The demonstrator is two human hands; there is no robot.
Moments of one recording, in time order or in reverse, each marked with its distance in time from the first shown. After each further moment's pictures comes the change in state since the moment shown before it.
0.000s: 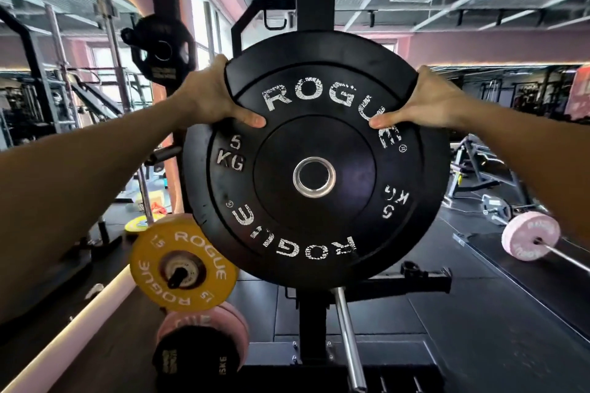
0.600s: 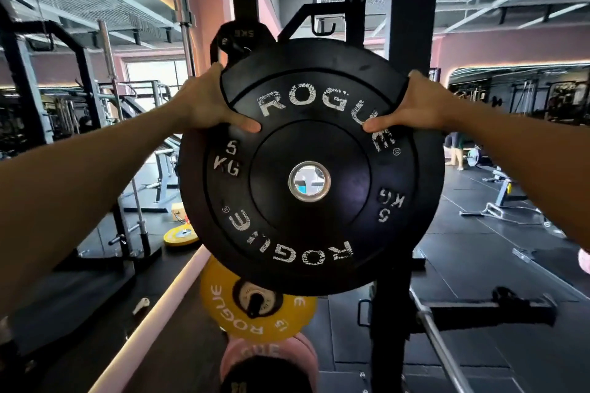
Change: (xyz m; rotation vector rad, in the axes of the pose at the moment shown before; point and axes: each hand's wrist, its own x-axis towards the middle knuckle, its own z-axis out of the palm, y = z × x) left_hand 0.053 -0.271 -0.124 0.037 0.004 -0.030; right_hand 0.107 -0.220 0.196 -0.017 -0.004 -0.065
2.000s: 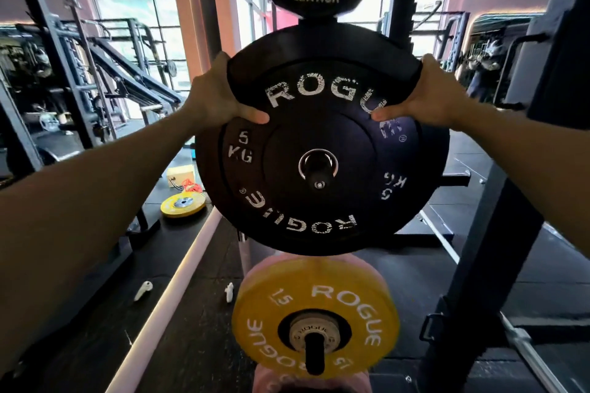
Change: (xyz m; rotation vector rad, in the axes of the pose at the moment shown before) left_hand 0.233 -0.338 0.123 -0.123 -0.006 -0.079; right_hand 0.257 -0.060 0.299 0.100 0.051 0.063
